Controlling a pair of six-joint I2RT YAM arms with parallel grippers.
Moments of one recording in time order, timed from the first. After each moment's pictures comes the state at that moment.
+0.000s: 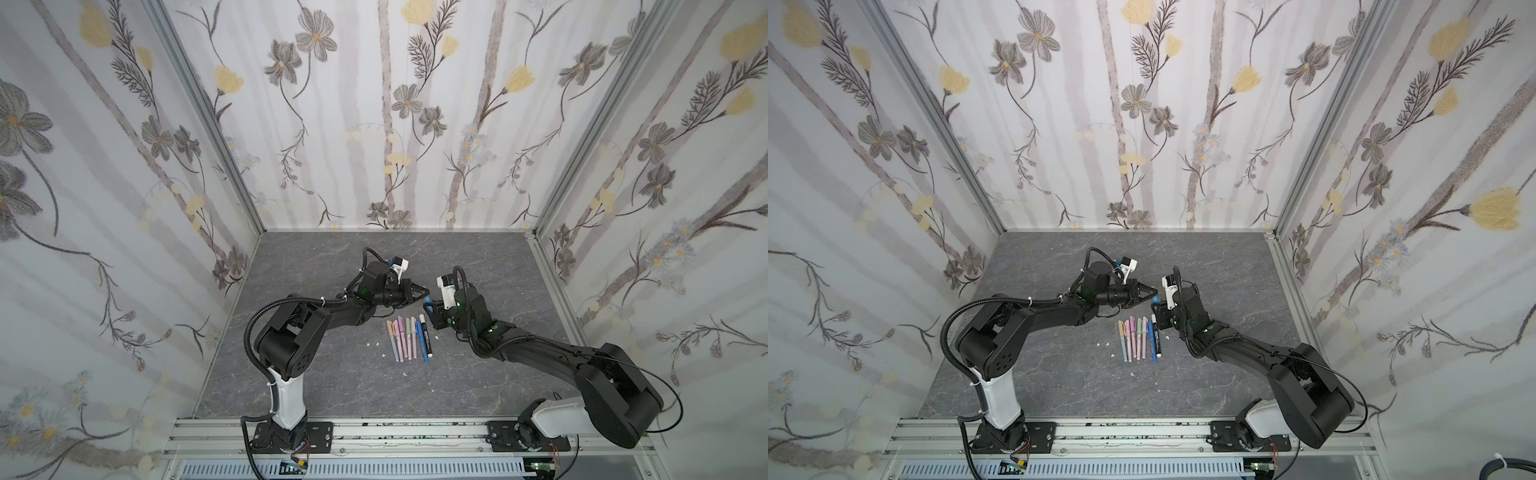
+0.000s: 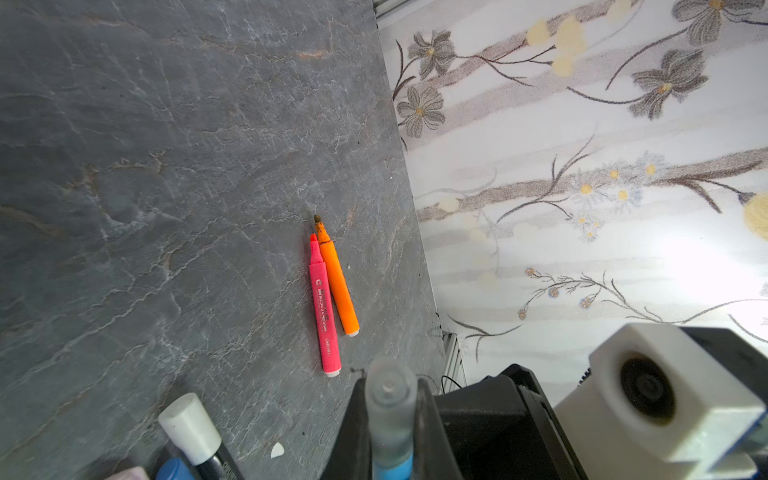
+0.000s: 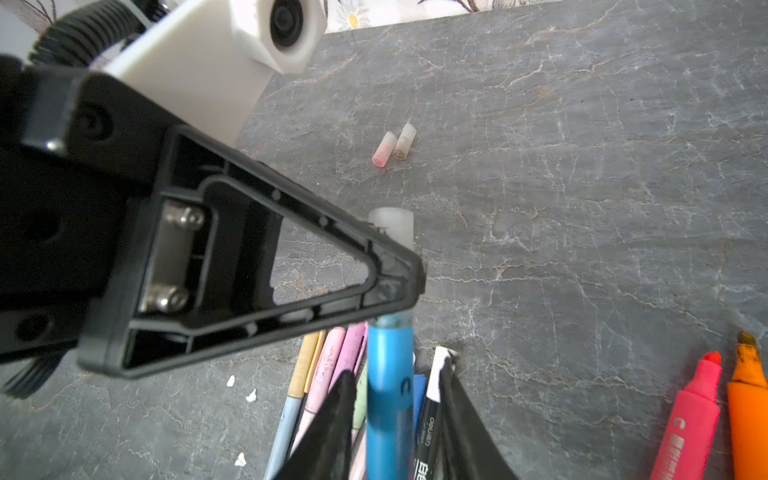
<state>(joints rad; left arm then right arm) -0.59 1.88 1.02 0.52 0.69 -1.00 0.65 1.40 0.65 0.23 -0.05 0.39</state>
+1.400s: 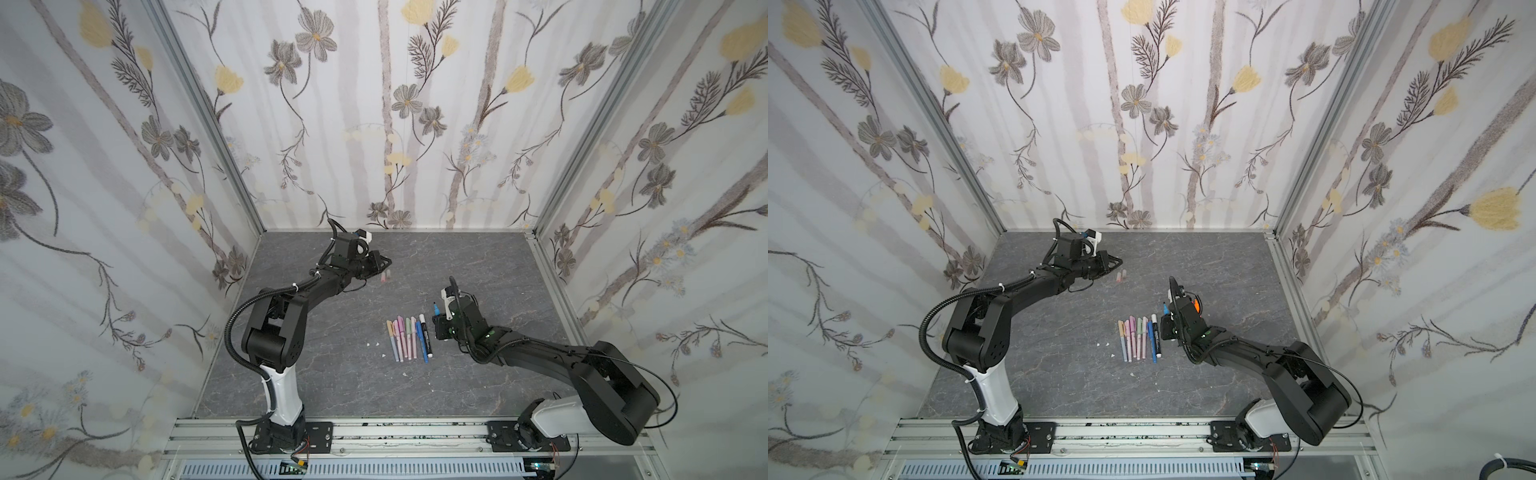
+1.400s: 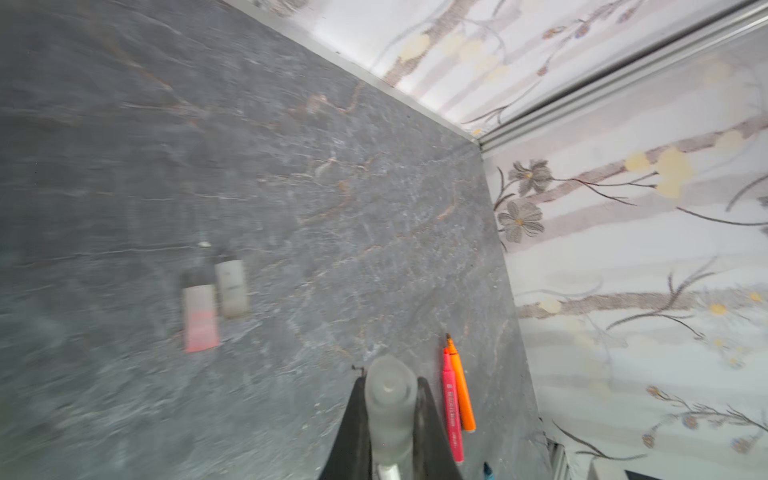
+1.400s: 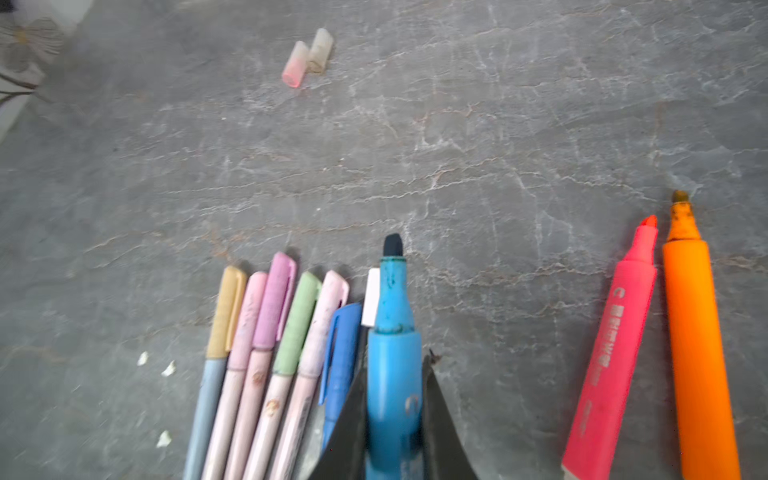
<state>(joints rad) -0.32 1.87 1.25 0.06 0.53 -0.67 0.68 1.44 0.63 0.07 0.12 0.48</state>
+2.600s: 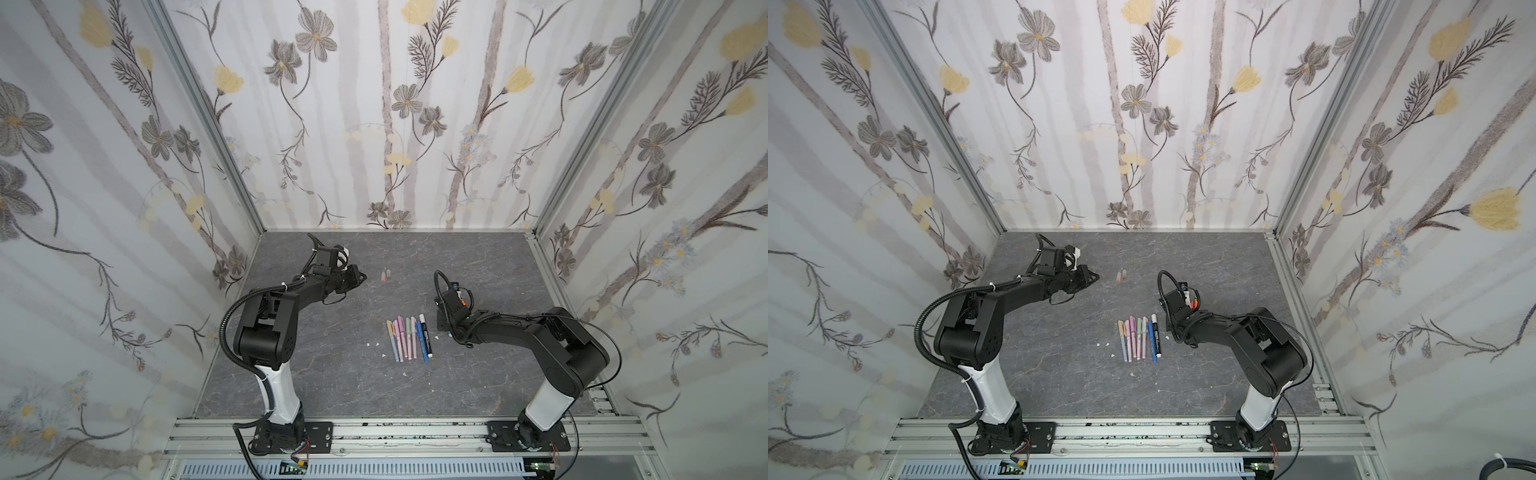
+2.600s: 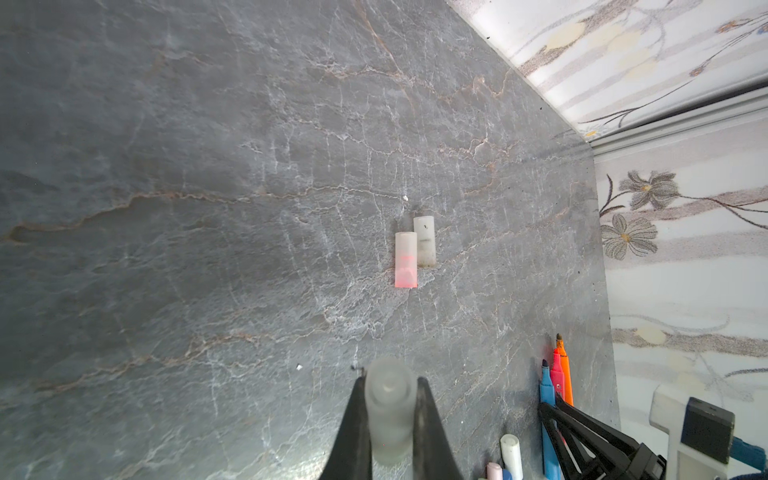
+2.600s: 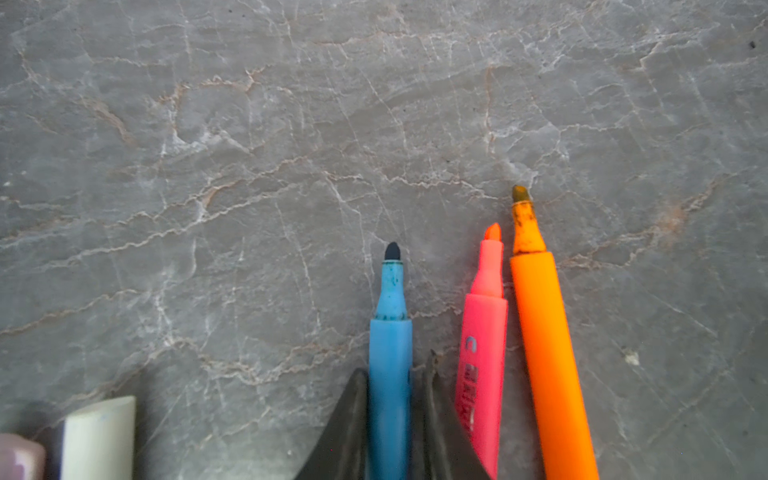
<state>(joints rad) -0.20 1.89 1.12 0.01 0.49 -0.57 0.63 1.72 0.79 -0.06 0.40 0.51</state>
